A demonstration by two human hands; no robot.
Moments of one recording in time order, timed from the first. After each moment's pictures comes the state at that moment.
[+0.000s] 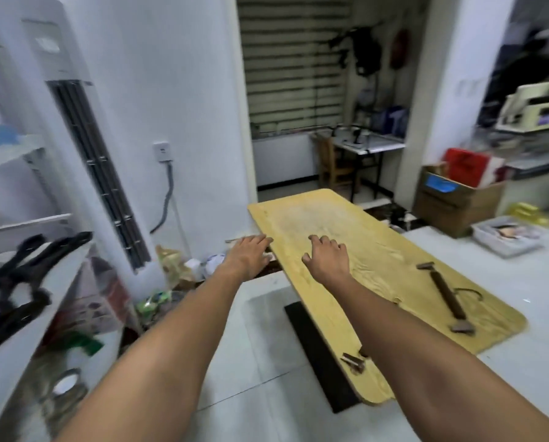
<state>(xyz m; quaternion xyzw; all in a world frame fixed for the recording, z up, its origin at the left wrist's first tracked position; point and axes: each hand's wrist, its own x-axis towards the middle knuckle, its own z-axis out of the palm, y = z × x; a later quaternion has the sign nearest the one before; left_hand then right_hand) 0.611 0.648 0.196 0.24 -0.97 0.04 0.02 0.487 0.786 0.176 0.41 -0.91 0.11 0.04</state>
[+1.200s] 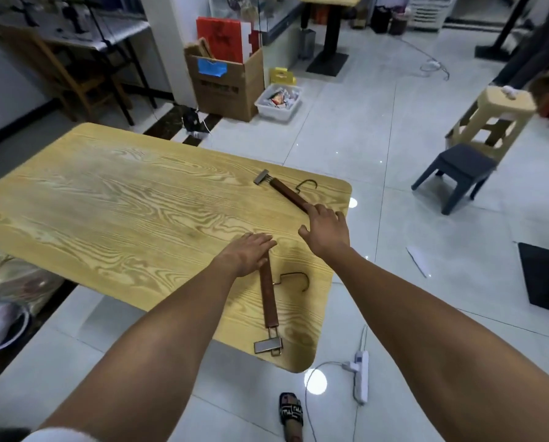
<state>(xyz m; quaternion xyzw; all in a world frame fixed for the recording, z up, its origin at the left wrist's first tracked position) 0.283 0.736 -0.004 -0.31 -0.94 0.05 -0.17 0.296 0.928 0.034 0.00 -1.00 0.07 -0.02</state>
